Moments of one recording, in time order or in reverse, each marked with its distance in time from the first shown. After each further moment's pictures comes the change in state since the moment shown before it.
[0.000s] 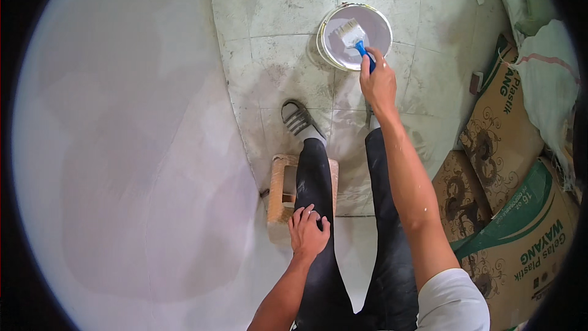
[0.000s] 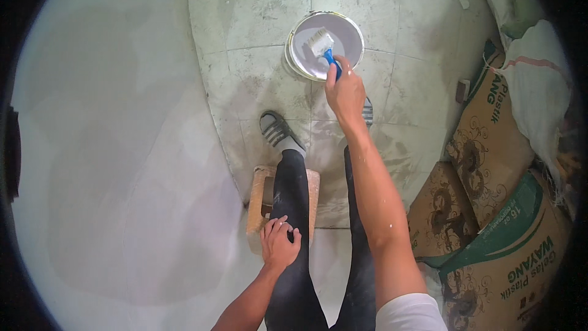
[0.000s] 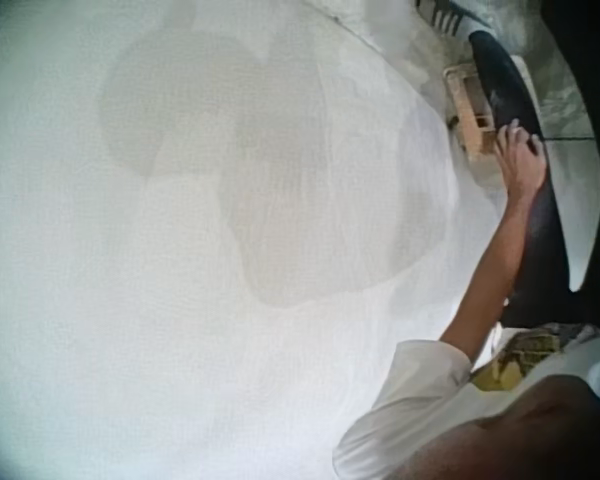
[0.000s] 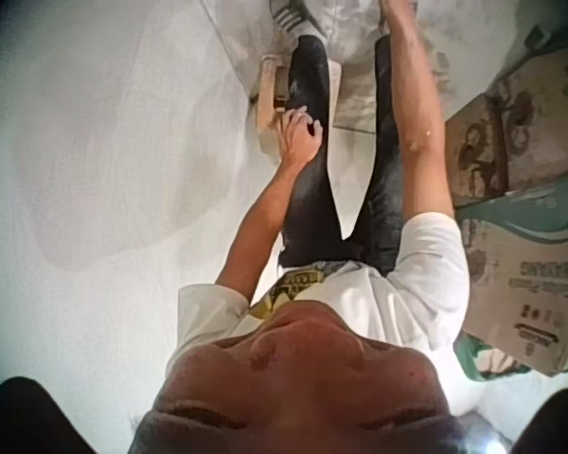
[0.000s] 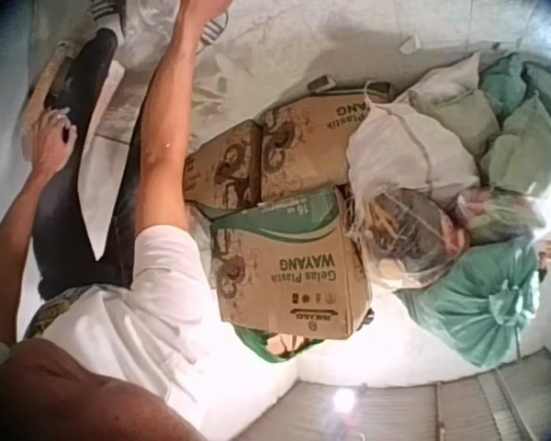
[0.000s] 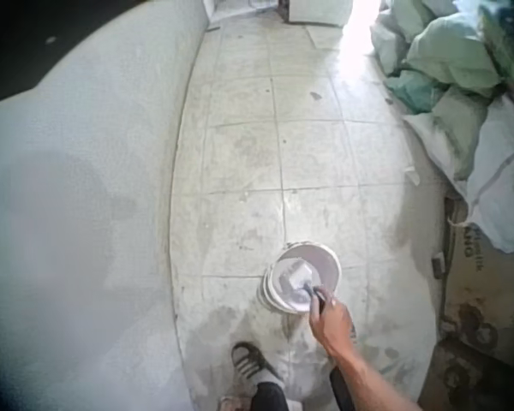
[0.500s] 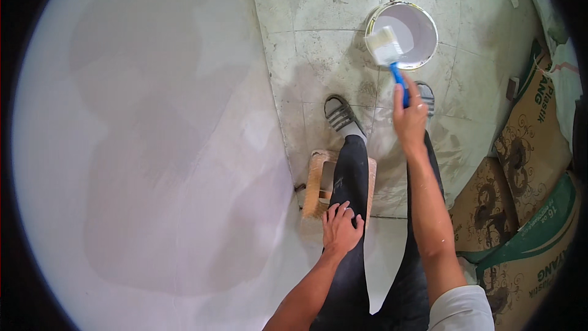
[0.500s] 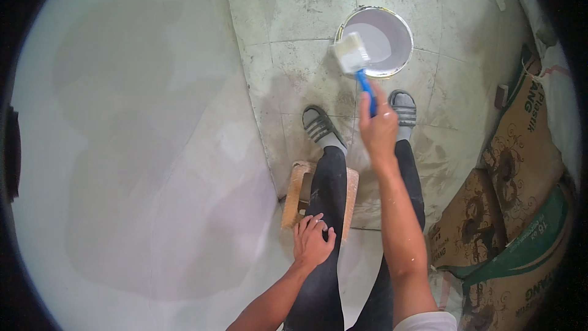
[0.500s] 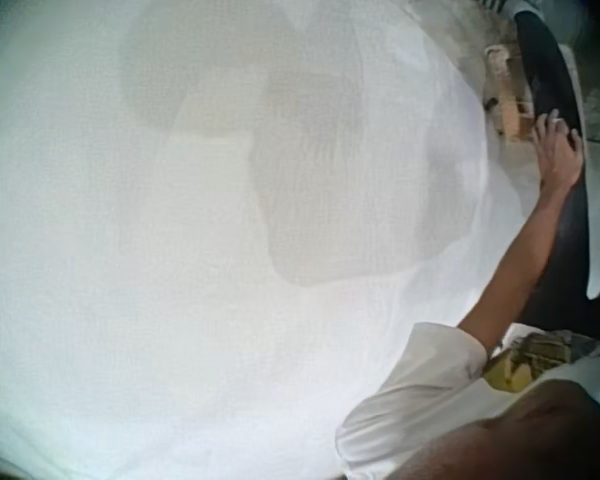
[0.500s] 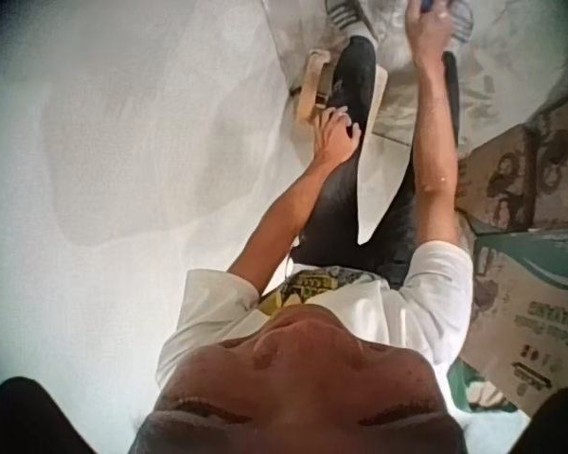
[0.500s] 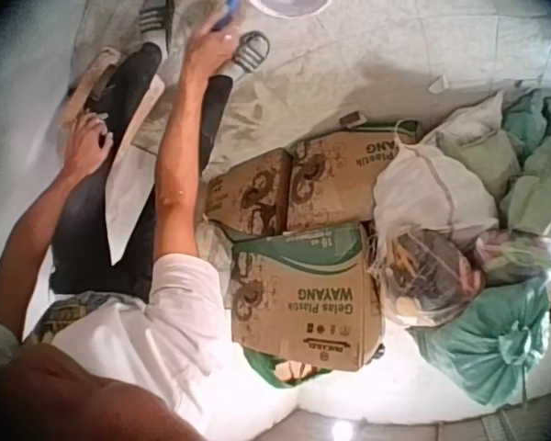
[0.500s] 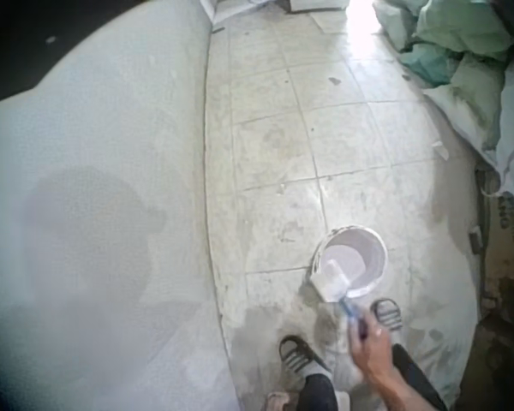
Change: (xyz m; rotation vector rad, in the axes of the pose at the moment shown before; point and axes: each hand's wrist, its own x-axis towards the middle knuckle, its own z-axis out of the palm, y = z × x) left_hand 0.004 -0.008 -0.006 0.053 -0.025 0.022; right_hand -0.079 -0.024 -0.004 0.187 0.054 -0.047
